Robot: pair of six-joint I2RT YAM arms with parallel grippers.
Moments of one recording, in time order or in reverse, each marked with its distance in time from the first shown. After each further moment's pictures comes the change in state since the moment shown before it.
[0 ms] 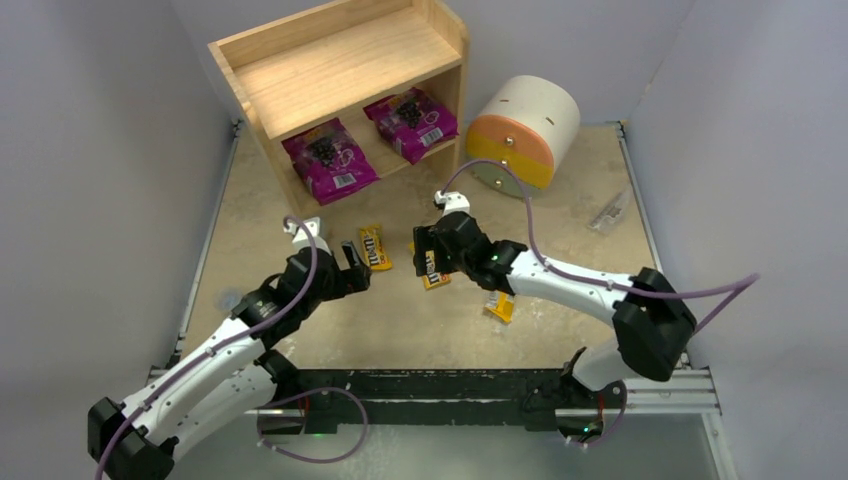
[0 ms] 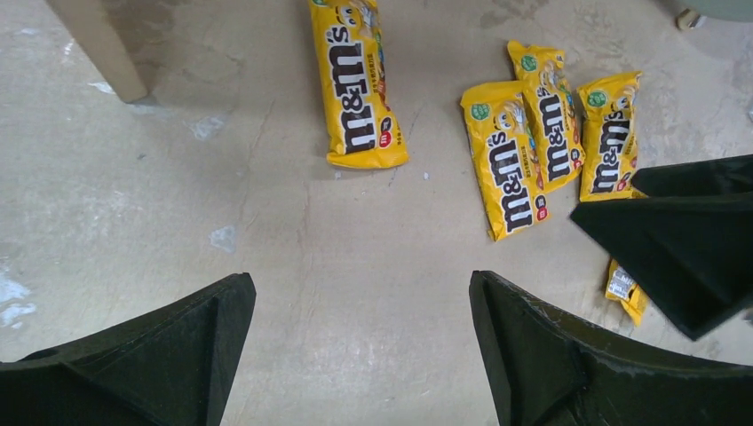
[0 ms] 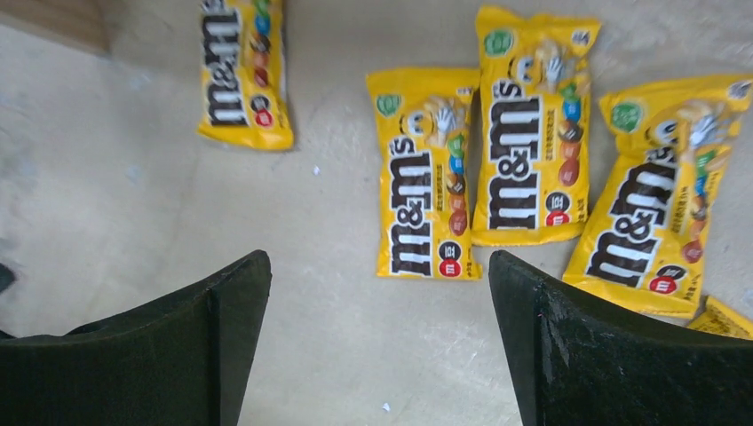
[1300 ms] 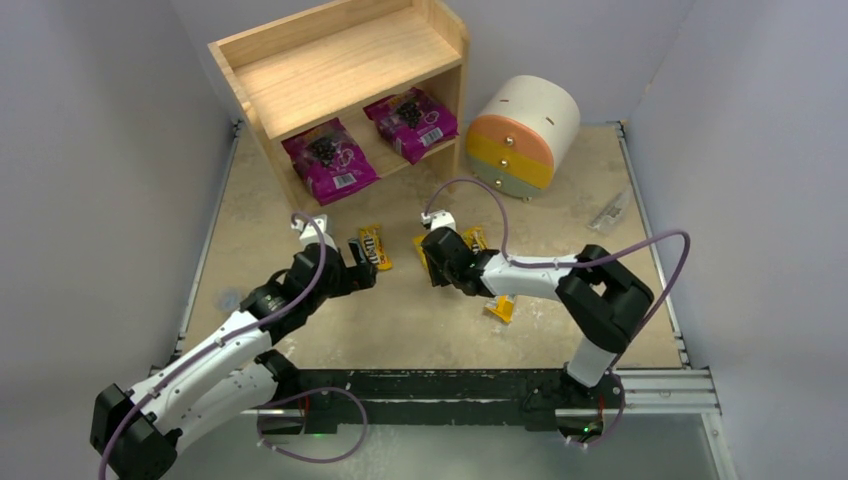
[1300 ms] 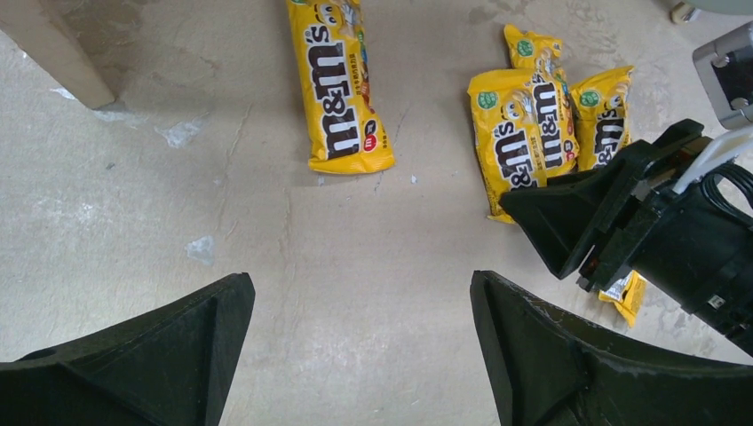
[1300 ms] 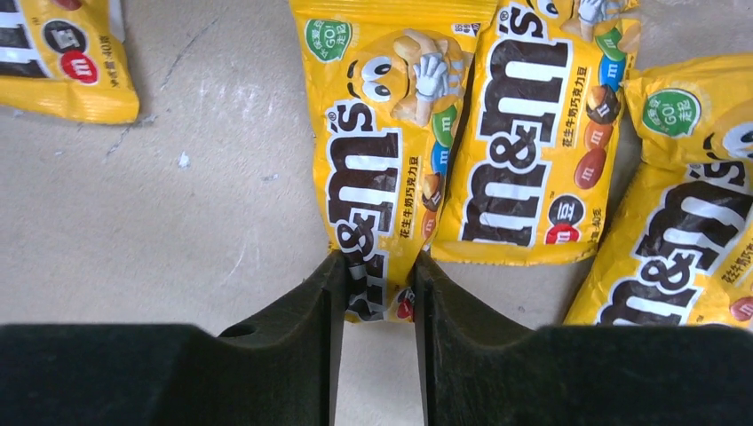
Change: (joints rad) left arm 0.000 0.082 -0.006 0.078 0.031 0.000; right arm 0.000 0.277 -0.036 0.124 0.055 -0.119
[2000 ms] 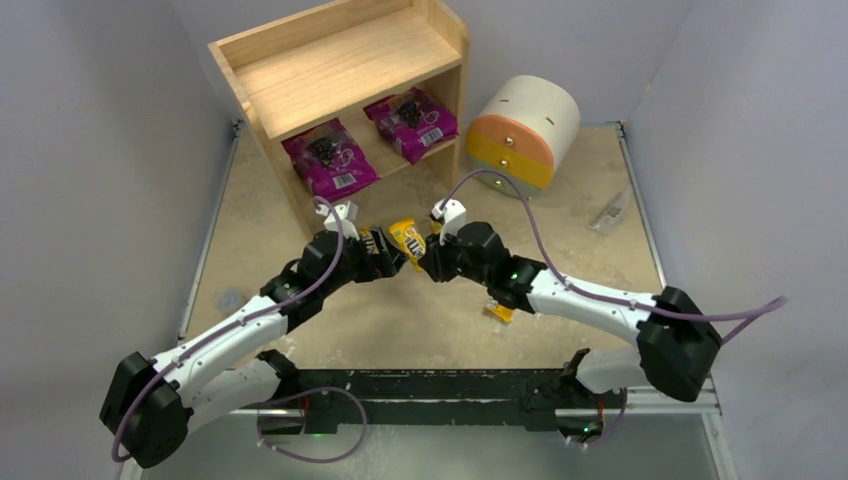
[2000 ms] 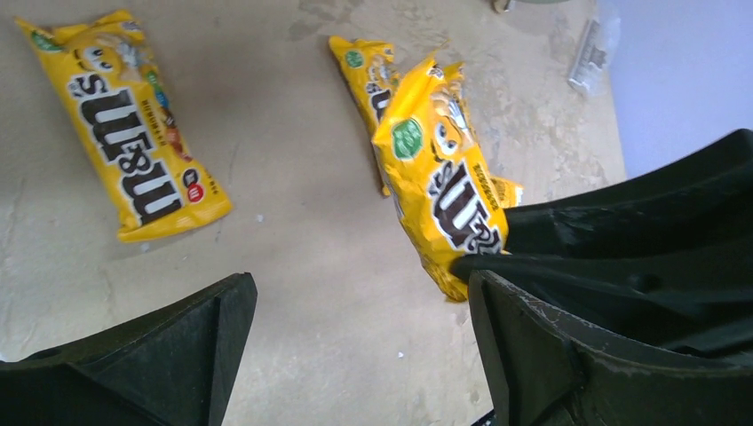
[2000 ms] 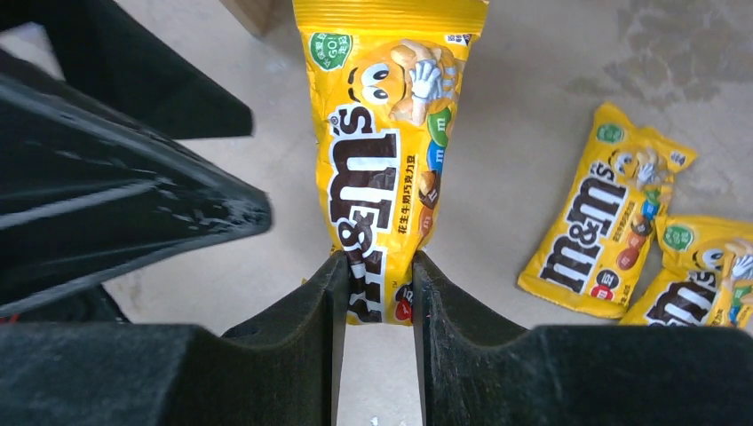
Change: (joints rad) left arm 0.000 0.159 0.000 0.341 0.231 0.000; right arm 0.003 -0.369 -0.147 0.169 -0.265 -0.146
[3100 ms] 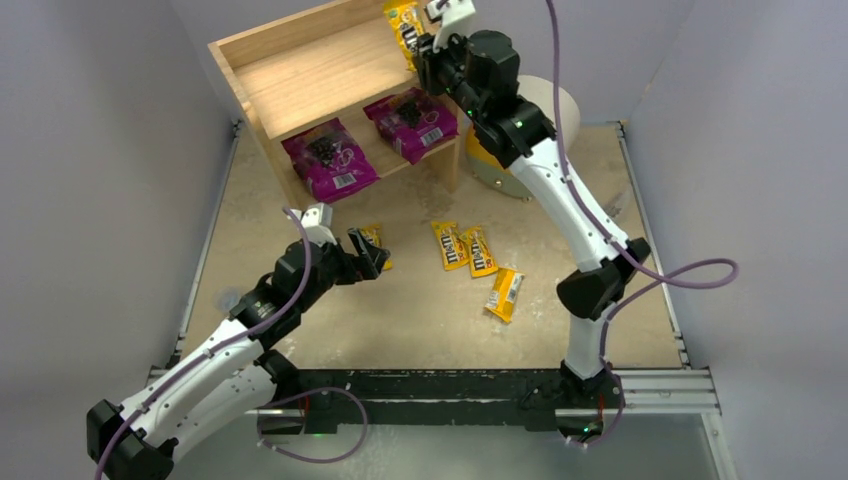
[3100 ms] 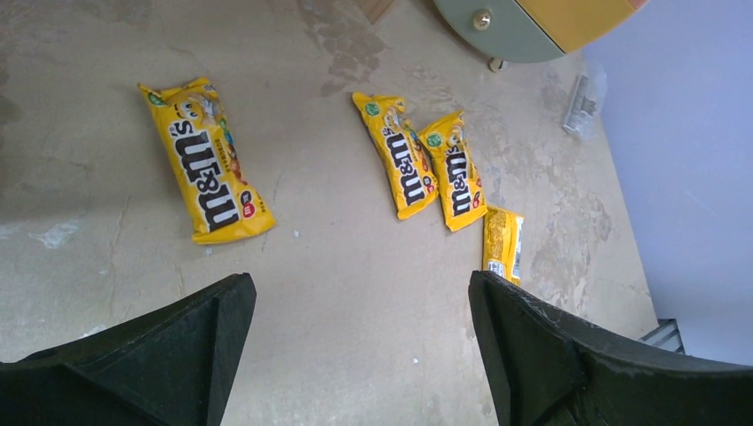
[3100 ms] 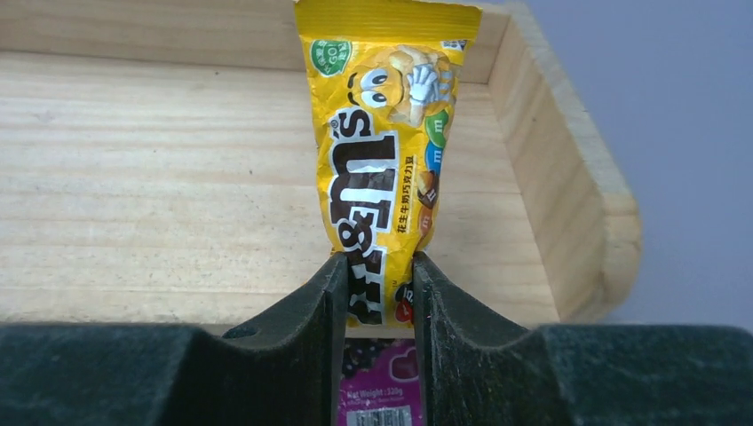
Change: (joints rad) left arm 0.000 -0.237 0.009 -0.140 -0.099 0.064; right arm -0.256 0.527 1.511 -0.451 0.078 -0.357
